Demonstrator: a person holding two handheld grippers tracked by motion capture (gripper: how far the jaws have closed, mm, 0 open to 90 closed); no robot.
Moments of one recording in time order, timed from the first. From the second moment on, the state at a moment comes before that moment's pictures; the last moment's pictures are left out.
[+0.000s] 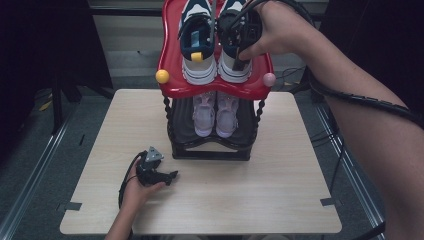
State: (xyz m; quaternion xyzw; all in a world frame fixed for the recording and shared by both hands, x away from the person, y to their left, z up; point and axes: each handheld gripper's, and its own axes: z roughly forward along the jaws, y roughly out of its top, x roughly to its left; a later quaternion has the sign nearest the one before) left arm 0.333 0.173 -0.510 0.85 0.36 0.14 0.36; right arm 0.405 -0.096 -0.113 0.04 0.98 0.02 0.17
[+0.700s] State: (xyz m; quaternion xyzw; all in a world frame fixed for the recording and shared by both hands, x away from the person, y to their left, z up) left arm 0.334 0.173 -0.510 0.85 0.35 0.15 0.36; right arm 0.407 -0.095 -0.109 0.09 0.98 0.04 0.15
